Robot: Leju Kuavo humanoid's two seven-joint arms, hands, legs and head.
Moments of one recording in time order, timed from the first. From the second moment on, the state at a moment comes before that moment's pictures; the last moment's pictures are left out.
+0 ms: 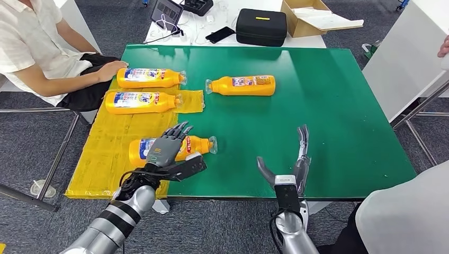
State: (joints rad) left arm -0.46 -0.08 -0.58 -0.82 -0.84 0.12 -0.31; right arm -0.09 0.10 0.27 -1.25 0.17 -0.69 -0.70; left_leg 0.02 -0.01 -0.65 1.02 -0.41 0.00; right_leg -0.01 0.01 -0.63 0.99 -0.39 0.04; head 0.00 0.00
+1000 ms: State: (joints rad) left arm -0.12 -0.12 -0.58 -1.15 -0.21 0.08 -0.38; right arm -0.08 0.10 0.23 -1.18 0.25 -0.14 -0.59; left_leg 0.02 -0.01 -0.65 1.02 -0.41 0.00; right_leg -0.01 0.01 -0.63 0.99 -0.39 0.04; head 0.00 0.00
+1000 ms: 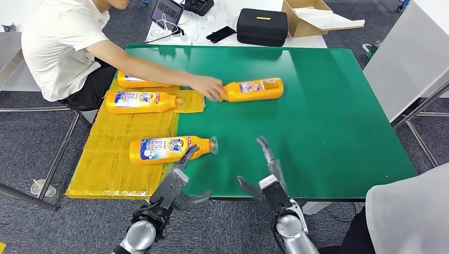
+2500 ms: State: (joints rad) left arm -0.11 -0.19 -0.58 -1.25 -0.06 0.16 -0.39; right arm -0.43 0.02 0.40 -0.80 1.01 -0.54 -0.10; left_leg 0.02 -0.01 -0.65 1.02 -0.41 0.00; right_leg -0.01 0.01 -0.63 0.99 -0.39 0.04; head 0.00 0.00
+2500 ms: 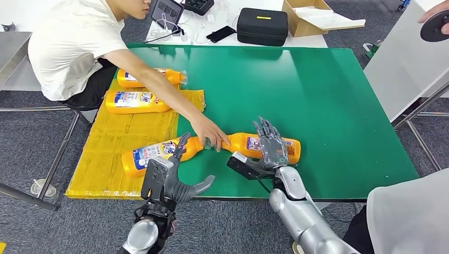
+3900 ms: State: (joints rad) left arm -0.10 -0.20 -0.58 -1.22 -0.11 0.19 -0.37; right arm -0.56 -0.06 0.36 -0.56 1.21 -0.25 0.11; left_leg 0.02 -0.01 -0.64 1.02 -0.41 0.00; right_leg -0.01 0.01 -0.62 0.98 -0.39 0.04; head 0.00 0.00
